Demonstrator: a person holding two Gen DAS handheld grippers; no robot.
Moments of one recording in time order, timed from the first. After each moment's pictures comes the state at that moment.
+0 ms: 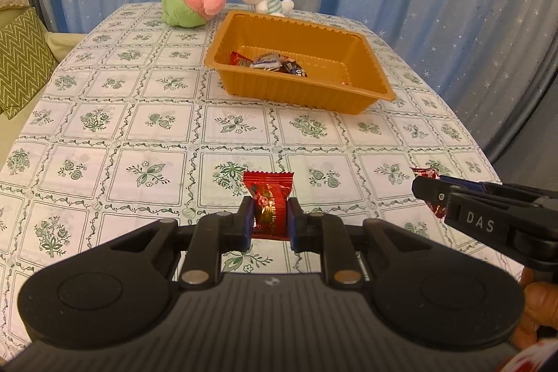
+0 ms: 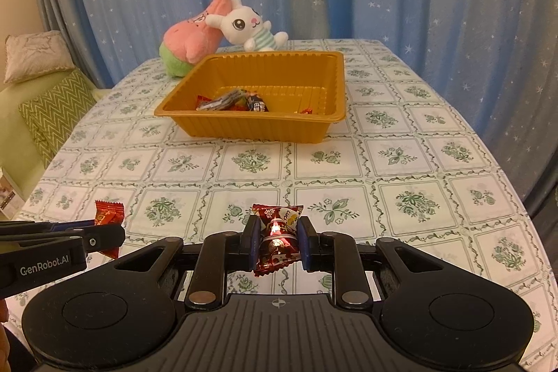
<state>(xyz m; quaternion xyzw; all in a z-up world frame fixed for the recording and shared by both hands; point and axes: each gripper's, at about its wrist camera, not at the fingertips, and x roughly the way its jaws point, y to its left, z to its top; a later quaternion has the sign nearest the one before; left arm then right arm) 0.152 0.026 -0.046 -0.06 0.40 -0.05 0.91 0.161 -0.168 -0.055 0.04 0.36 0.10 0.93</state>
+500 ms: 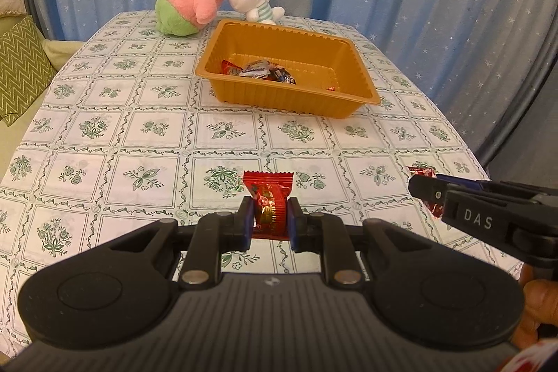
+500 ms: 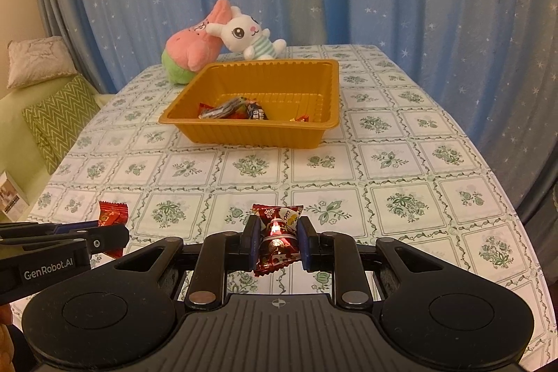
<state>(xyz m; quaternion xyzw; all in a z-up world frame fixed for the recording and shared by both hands) 0.143 0.017 -0.034 -0.05 0.39 -0.06 0.92 0.150 -0.175 -0.040 0.05 0.36 0.10 0.93</state>
